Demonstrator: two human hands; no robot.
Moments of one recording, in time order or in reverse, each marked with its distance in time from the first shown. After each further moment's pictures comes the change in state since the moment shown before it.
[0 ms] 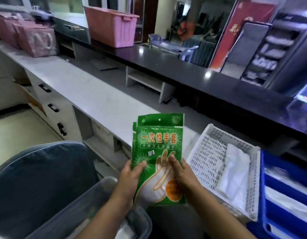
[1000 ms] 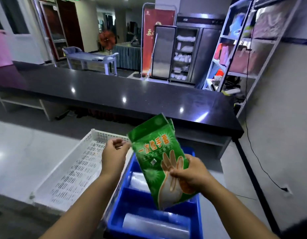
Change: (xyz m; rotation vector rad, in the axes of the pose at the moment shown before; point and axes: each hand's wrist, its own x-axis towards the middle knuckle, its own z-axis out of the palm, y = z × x) left_hand -0.050 -0.125 0.435 0.432 -0.133 0.307; right_hand -0.106 -0.005 -0.496 -0.315 0.289 -0.063
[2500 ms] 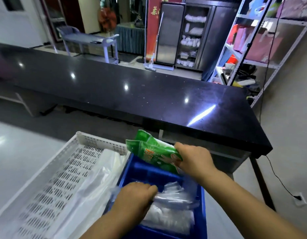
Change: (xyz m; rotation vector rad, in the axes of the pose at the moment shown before) left_hand 0.013 -0.061 0.060 1.206 -0.668 0.964; right_hand 0.156 0.017 -0.025 -1.142 0.068 -0.388
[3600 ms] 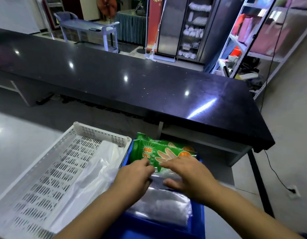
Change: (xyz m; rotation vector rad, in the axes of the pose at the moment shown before) left_hand 0.024 -0.014 -0.008 -0.121 -0.161 -0.312; right_hand -0.046 -0.020 0.000 0.276 -0.003 -0.336
